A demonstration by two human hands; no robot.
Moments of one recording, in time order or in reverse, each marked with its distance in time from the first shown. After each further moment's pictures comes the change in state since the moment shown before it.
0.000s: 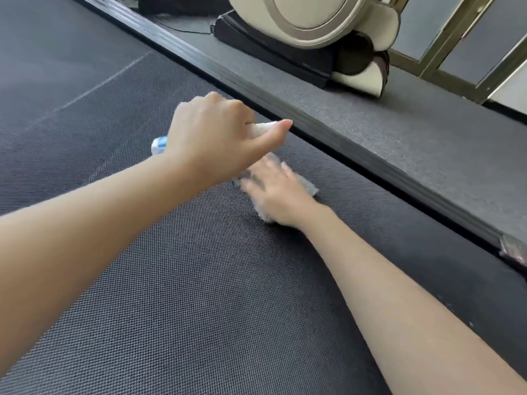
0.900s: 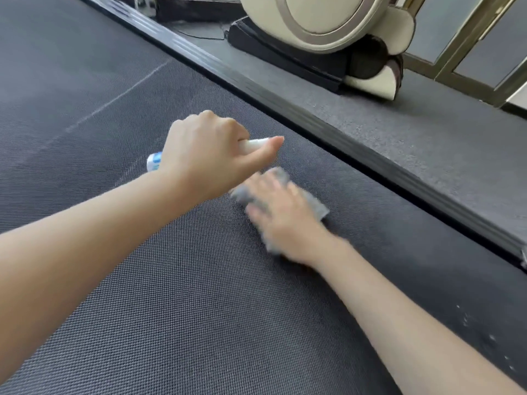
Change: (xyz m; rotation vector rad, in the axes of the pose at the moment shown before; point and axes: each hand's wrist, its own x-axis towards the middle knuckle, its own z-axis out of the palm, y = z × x) left_hand -0.018 -0.022 -0.012 0.015 -0.022 -0.050; right_hand -0.032 -0.027 0.015 -0.083 0.041 -0.058
